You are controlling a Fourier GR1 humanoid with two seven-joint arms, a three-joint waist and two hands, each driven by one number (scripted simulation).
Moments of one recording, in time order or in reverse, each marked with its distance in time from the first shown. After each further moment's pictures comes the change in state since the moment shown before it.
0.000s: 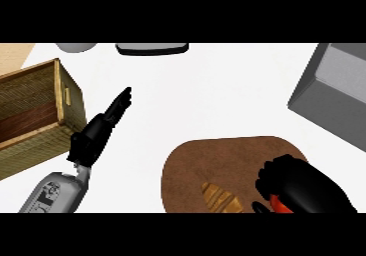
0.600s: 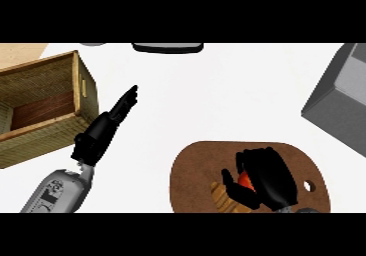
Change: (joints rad) left arm -0.023 -0.005 -0.021 -0.010 -0.003 -0.017 -0.002; right arm -0.029 0.361 0.031 0.232 0.206 0.113 0.606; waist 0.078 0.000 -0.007
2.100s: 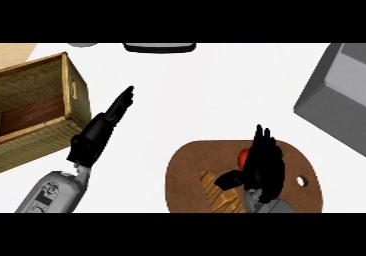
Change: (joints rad) left arm 0.004 0.050 -0.034 -0.011 0.036 0.053 -0.004; right arm -0.007 0.375 -0.186 0.043 0.029 -0.073 0.774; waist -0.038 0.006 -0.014
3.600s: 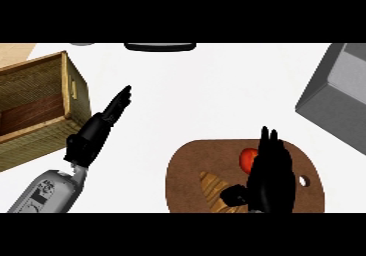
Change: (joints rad) left arm -0.017 0.065 -0.052 0.013 0.077 0.046 -0.030; right arm 0.067 -0.007 0.091 -0.214 0.116 0.062 0.046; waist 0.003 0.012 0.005
